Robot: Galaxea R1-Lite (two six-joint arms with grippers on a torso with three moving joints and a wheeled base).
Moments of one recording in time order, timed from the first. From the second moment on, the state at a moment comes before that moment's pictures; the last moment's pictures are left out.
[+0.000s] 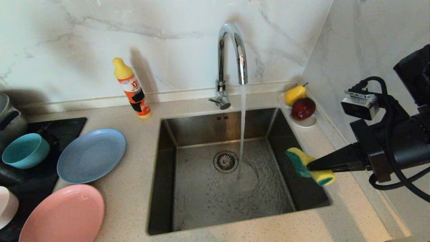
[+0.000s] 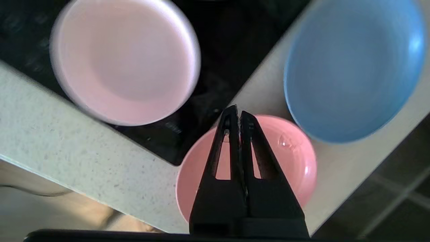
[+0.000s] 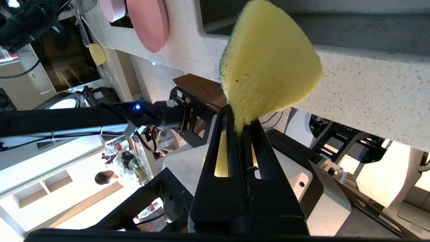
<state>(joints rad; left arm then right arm) 0.91 1.59 -1.25 0.56 -0.46 -0.06 0.38 1.48 -1.38 0.67 0.61 0.56</state>
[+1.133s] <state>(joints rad) 0.54 1.88 -1.36 0.48 -0.32 -0.28 0.38 1.50 -1.35 0.66 0.61 0.56</state>
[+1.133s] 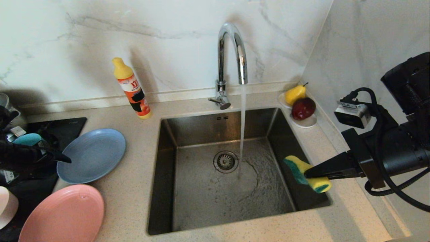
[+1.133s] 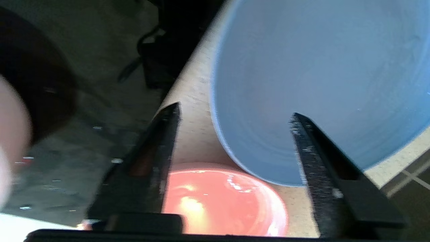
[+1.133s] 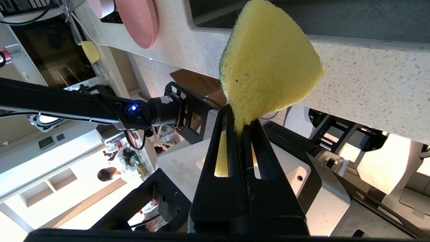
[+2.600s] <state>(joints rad) 0.44 1.97 -1.41 0.39 -0.25 -0.38 0.34 1.48 -1.30 0.62 0.61 0.53</state>
